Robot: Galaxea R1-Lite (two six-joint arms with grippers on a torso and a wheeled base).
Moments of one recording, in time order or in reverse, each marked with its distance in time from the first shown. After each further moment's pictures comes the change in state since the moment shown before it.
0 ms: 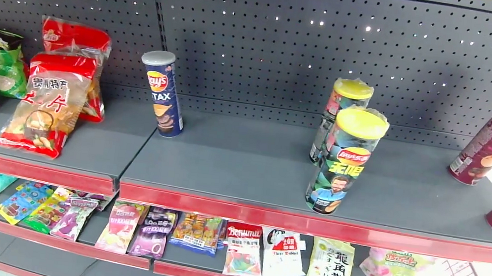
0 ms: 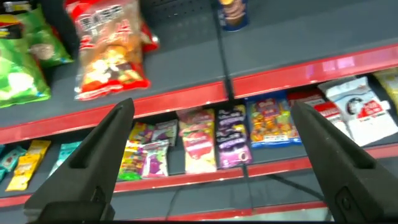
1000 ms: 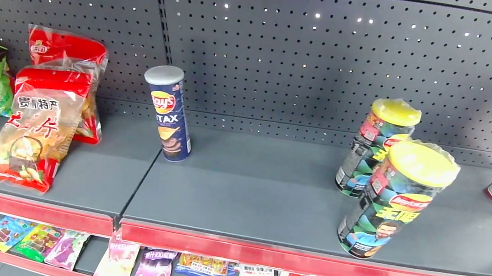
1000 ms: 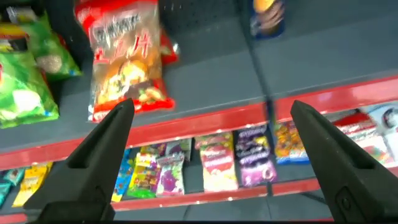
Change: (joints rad) left arm -0.001 -0.033 0.013 0.026 0.018 0.005; right arm 0.001 -0.009 0.017 -0.003 0.001 -0.001
